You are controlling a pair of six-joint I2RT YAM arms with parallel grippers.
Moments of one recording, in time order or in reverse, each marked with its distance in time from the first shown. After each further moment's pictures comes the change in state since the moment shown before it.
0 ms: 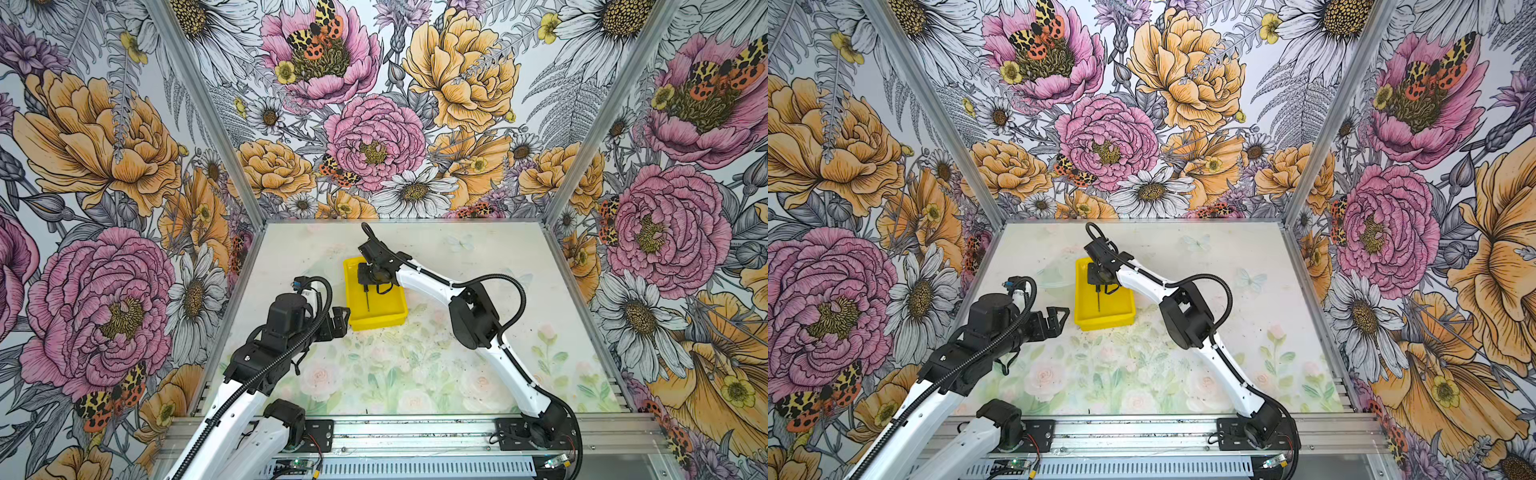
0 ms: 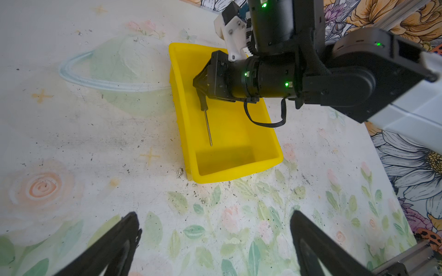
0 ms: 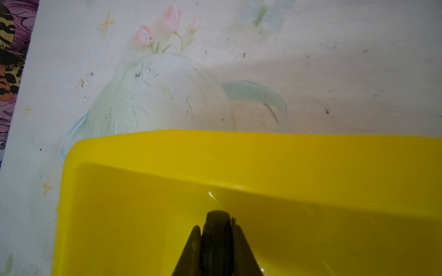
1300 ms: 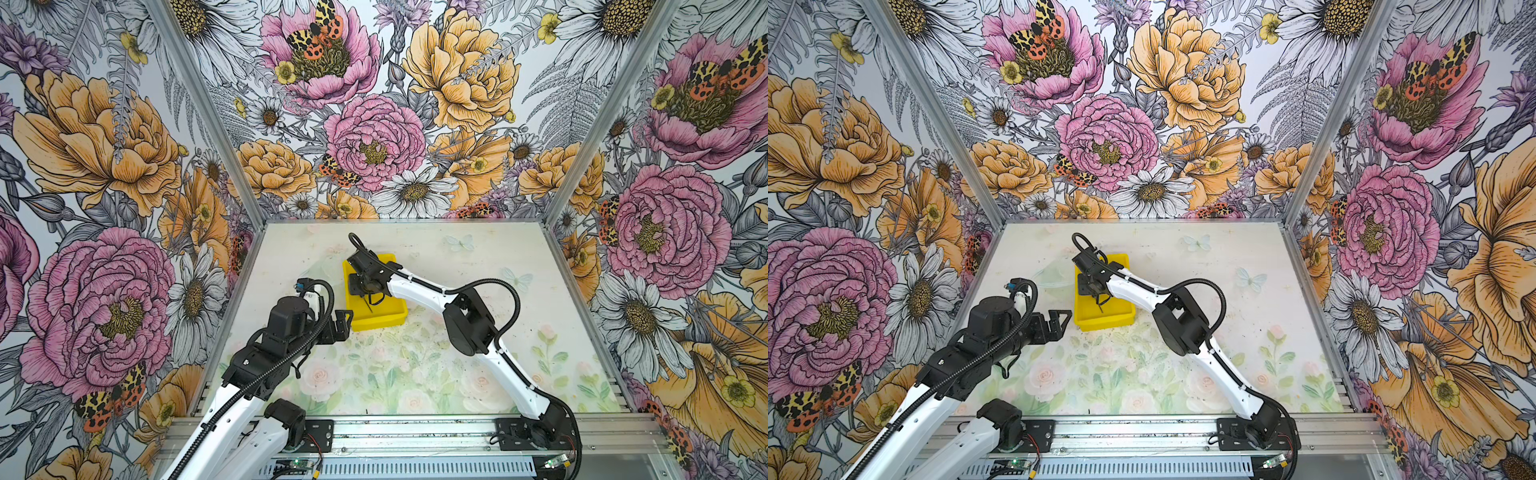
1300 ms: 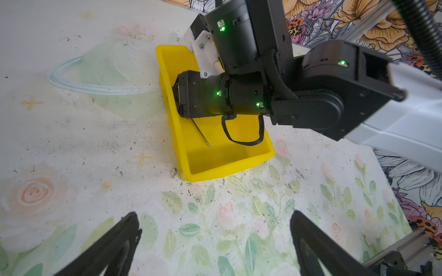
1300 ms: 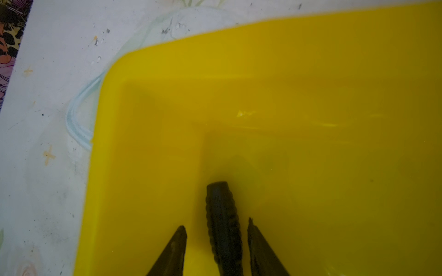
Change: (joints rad) left arm -0.067 -0.031 0.000 -0.003 -0.023 0.000; right arm 0.069 -0.022 -0.049 0.017 0.047 -0.019
